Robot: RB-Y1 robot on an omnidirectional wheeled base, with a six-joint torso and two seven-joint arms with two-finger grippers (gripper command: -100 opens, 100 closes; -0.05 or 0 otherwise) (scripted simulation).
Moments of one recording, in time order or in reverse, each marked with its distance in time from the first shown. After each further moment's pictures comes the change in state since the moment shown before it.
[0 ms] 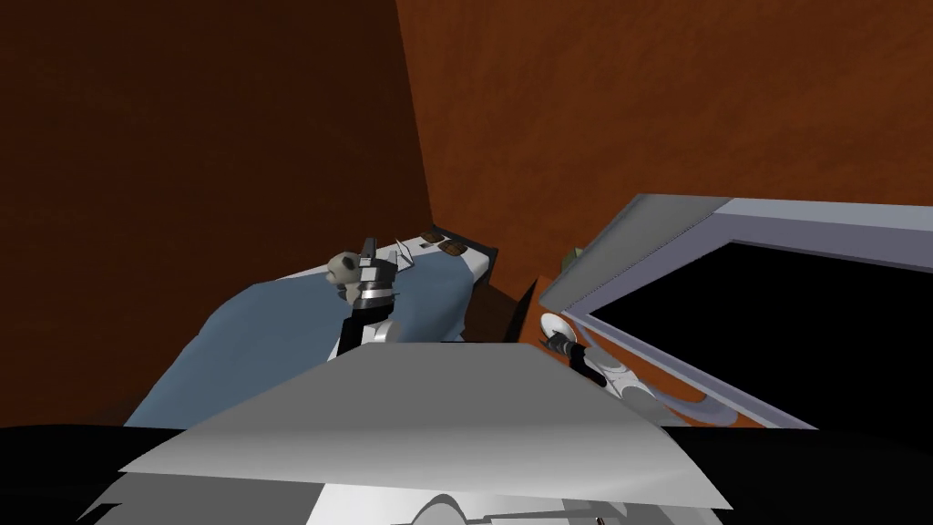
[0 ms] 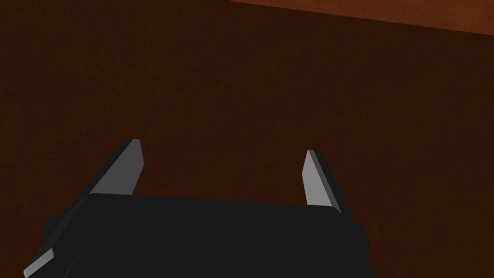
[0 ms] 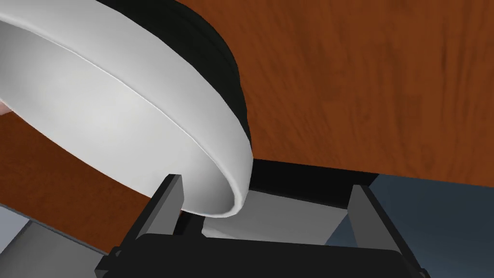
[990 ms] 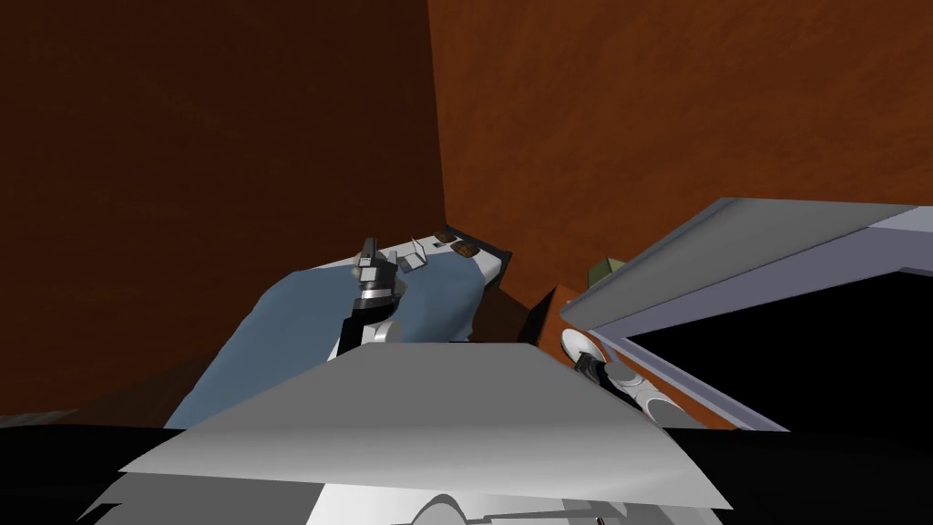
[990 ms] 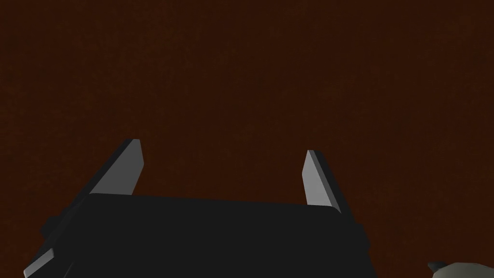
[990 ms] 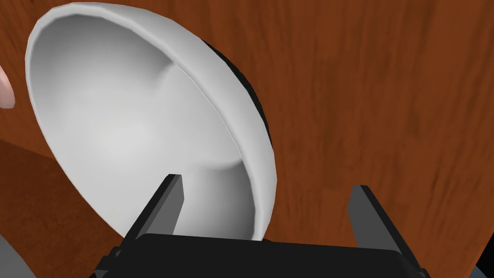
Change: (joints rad) left arm 0.000 0.000 0.000 0.000 0.000 0.000 0.000; right arm -0.026 -0.064 0.064 0.240 0.245 0.023 0.018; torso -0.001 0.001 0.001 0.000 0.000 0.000
